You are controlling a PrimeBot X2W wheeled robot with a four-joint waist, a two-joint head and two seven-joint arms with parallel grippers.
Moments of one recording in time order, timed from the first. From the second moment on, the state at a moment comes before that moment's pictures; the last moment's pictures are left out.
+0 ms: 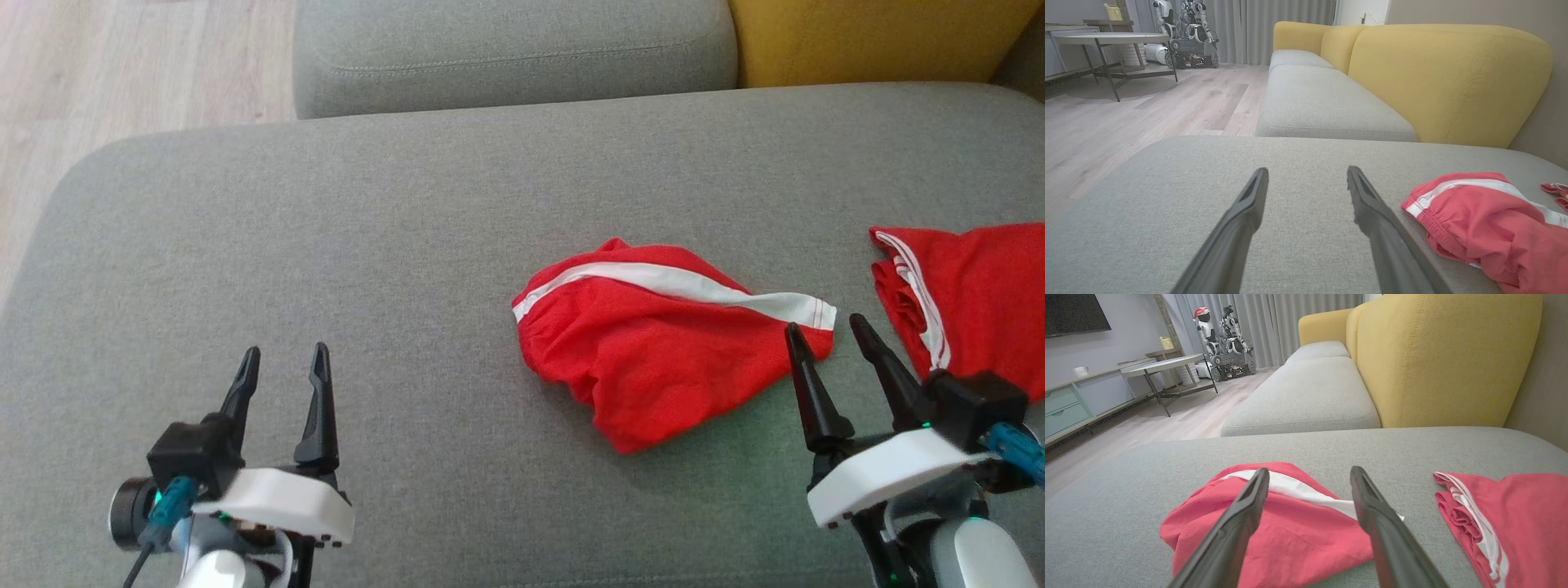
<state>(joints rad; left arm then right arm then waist) 0.00 0.31 -0.43 0.00 -0.45 0.33 -0.22 0.05 -0.10 0.05 -0.07 0.22 0.13 0.12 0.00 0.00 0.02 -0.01</state>
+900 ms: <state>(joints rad) -0.59 0.05 -0.60 0.69 -0.60 0.02 -0.10 -0.02 -0.10 0.10 -0.07 0.22 0.13 0.12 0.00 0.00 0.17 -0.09</state>
